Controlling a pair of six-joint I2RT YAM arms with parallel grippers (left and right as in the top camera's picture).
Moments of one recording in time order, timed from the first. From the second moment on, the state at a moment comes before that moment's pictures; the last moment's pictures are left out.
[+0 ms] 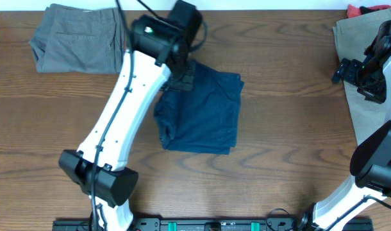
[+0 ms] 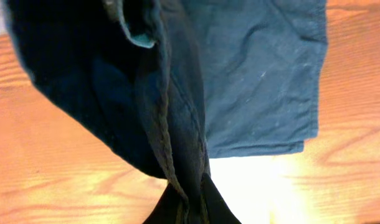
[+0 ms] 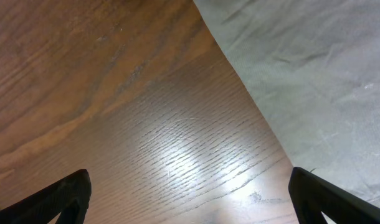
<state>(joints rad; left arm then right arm) -0.49 1.92 2.15 -1.60 -0.09 -0.27 -0.34 1.96 1.76 -1.22 0.02 0.22</state>
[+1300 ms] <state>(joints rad) -0.61 2.24 2.15 -1.44 0.04 -0.28 -0.34 1.96 1.76 -1.22 0.02 0.22</state>
